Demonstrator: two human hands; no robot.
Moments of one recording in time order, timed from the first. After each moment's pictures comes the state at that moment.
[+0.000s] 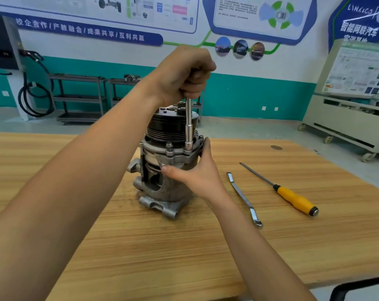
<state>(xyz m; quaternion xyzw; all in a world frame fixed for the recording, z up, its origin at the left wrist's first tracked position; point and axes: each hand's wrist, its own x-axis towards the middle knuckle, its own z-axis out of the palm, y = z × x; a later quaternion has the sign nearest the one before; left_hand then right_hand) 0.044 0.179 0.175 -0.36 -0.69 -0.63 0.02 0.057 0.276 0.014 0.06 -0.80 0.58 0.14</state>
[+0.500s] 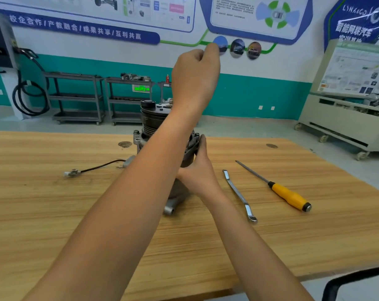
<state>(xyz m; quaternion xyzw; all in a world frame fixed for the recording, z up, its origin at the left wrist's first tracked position) 0.064 0.226 0.162 -0.17 -0.66 -0.68 0.28 0.057 0.273 0.014 0.05 -0.82 0.56 0.13</state>
